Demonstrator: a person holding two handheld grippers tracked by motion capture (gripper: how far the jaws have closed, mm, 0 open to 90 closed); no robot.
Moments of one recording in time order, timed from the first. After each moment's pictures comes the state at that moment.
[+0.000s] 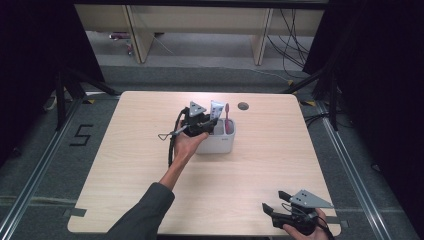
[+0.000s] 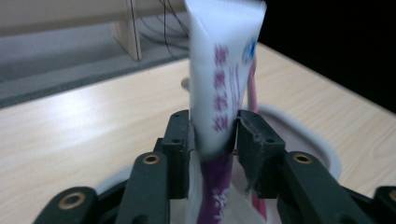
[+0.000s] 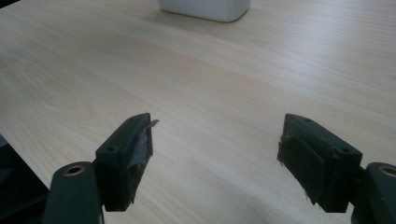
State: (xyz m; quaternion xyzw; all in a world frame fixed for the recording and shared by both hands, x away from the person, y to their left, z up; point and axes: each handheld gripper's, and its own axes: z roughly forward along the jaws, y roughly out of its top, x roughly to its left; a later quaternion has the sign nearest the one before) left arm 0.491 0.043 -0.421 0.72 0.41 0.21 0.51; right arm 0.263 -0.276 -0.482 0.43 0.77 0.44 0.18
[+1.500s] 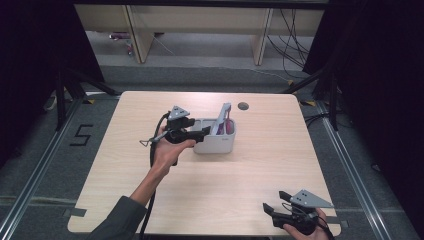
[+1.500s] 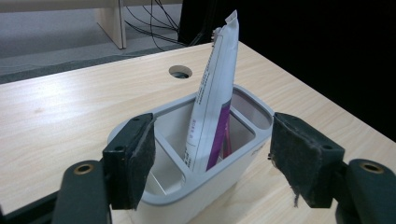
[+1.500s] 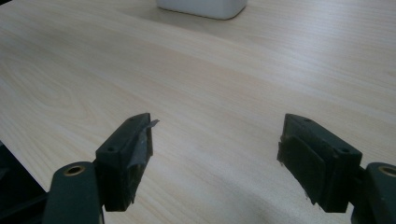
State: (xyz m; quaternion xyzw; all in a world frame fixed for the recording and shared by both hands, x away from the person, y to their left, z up) left arm 0.448 0.084 -0.398 0.73 0.42 0.16 0.52; right arm 0.261 -0.275 -0.483 0.46 0.76 0.43 0.16
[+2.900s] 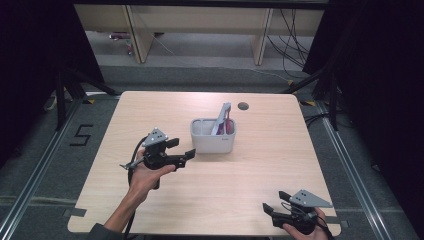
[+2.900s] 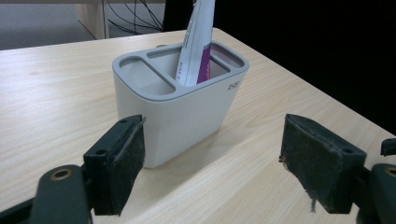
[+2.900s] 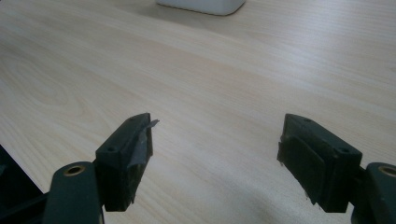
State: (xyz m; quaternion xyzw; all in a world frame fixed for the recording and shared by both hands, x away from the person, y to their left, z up) left arm 0.389 0.132 -0.423 0.73 0.40 0.13 0.54; right arm 0.265 -0.276 -0.487 0.45 0.77 0.43 0.17
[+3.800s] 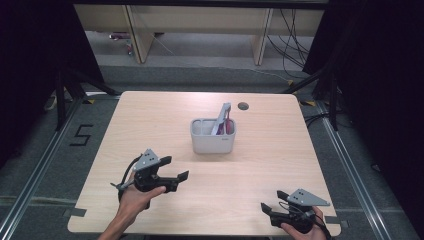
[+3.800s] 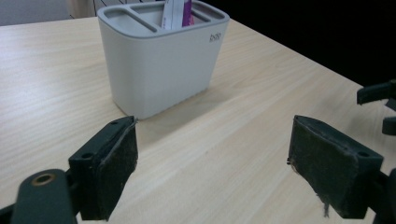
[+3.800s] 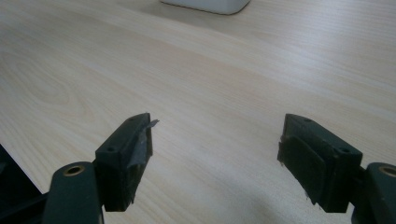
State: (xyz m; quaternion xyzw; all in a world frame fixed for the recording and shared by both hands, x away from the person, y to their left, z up) left arm 0.341 0.151 -0.449 0.75 0.37 0.13 0.53; right arm 0.269 -0.273 -0.489 0.43 0.77 0.44 0.17
